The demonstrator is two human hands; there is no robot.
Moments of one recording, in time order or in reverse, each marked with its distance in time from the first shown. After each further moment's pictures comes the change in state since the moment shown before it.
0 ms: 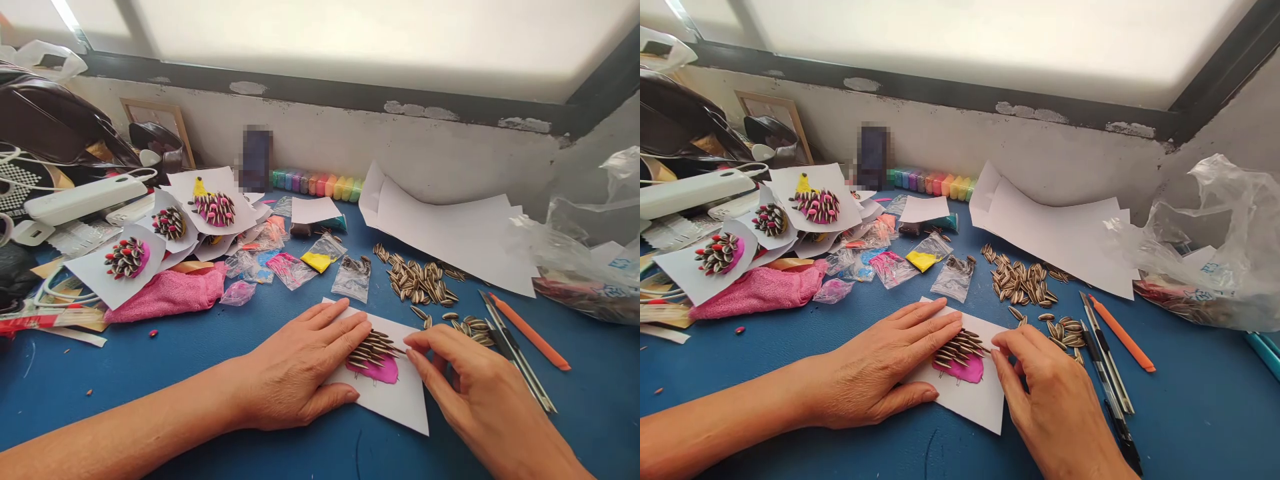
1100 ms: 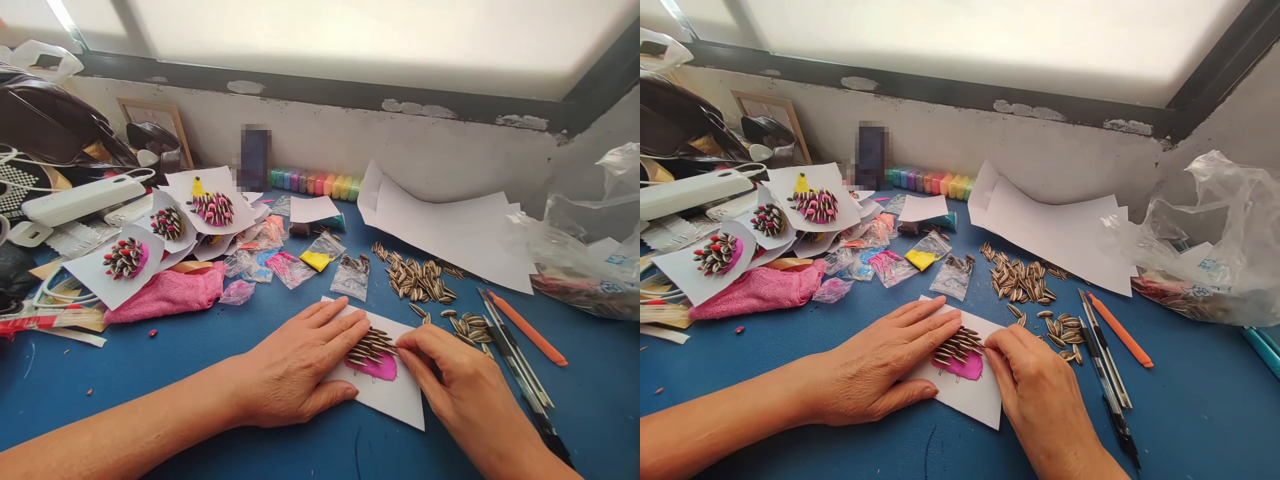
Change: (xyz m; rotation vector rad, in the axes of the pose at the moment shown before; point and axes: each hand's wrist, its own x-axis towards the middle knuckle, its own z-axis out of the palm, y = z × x) left_hand 0.000 0.001 -0.001 0.013 -0.040 -0.021; right_hand -0.002 0.001 0.011 0.014 -0.080 0.003
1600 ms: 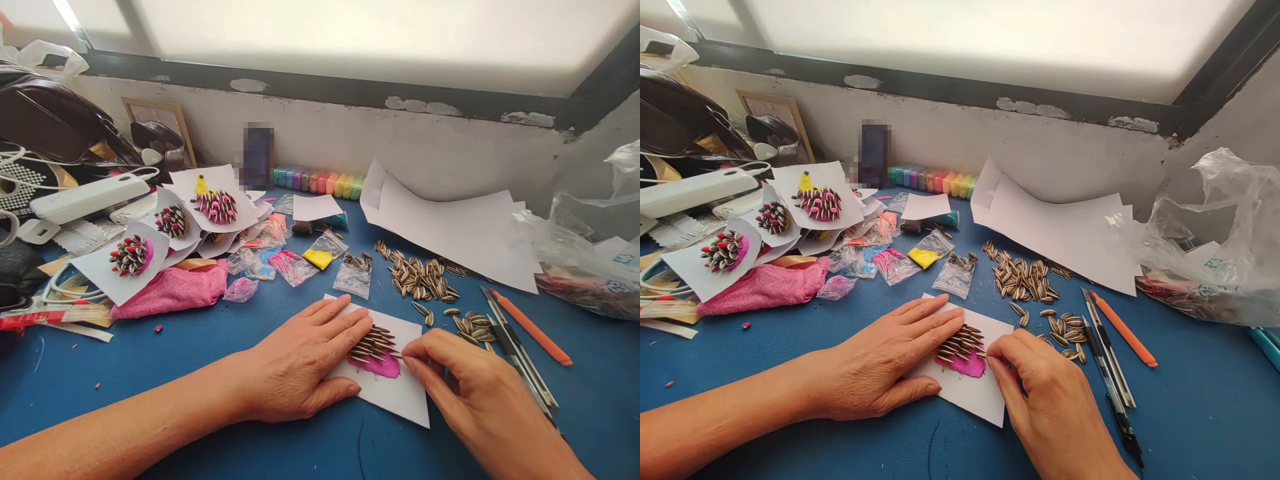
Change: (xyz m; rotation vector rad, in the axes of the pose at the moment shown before) left_hand -0.001 -0.002 0.002 -0.001 0.043 0.028; right_hand -0.004 -0.004 -0.012 0.034 -0.005 -0.038
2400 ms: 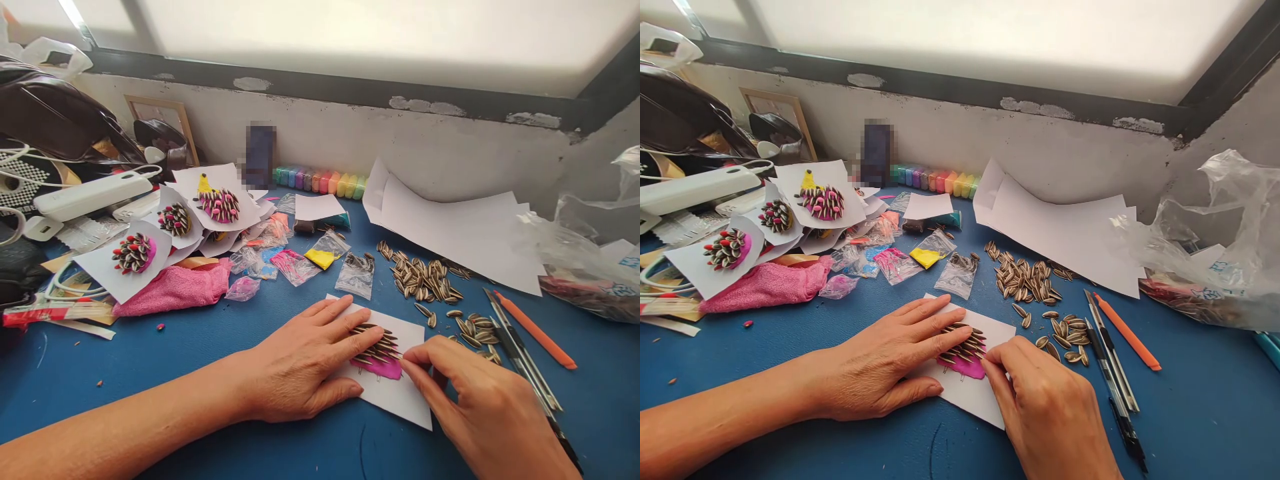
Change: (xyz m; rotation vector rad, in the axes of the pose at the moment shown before) left_hand 0.002 0.004 -0.004 0.064 0.017 0.013; right_hand -0.001 -0.009 0.005 -0.198 0.194 -0.213
